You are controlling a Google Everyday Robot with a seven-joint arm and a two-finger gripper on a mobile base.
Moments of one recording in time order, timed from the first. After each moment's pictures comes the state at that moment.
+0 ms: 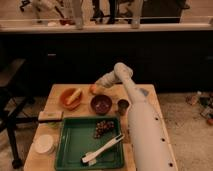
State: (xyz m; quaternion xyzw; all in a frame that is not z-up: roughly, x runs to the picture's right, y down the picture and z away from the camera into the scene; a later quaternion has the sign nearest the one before) arm -0.049 -0.011 1.017 -0.26 -0.34 0.18 0.88
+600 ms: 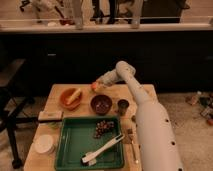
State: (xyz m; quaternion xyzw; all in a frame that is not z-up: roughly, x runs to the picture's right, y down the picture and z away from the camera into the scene) arm -0.041 -0.026 0.994 -0.24 -0.35 0.16 0.89
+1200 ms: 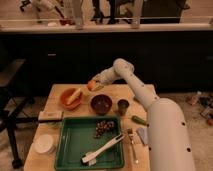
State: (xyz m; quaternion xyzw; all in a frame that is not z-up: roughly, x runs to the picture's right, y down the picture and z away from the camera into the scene) arm -0.065 -0.030 0.938 -0.21 -0.37 0.10 0.90
